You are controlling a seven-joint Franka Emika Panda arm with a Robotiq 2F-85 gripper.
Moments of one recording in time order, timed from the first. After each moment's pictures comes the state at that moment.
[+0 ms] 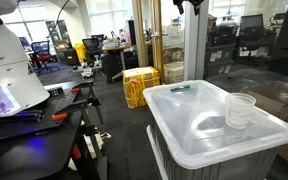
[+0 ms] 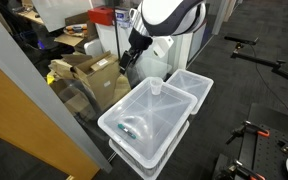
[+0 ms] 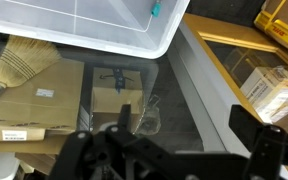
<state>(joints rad) -0.04 0.29 0.14 -1.93 0.34 2.63 -0.41</state>
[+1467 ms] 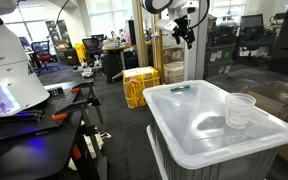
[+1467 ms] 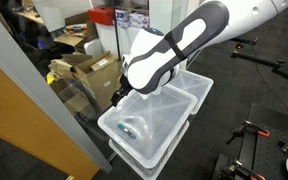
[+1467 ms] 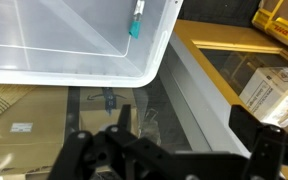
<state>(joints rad) -0.03 0.62 0.24 -1.85 0.32 2.88 -0.31</state>
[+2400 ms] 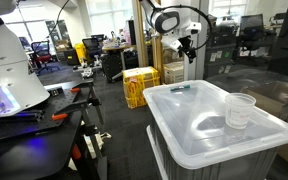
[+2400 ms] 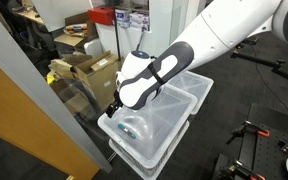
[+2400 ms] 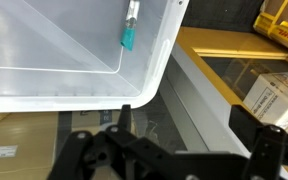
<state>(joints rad) -0.01 0.89 0.26 -1.62 0.22 2.87 -0.22</state>
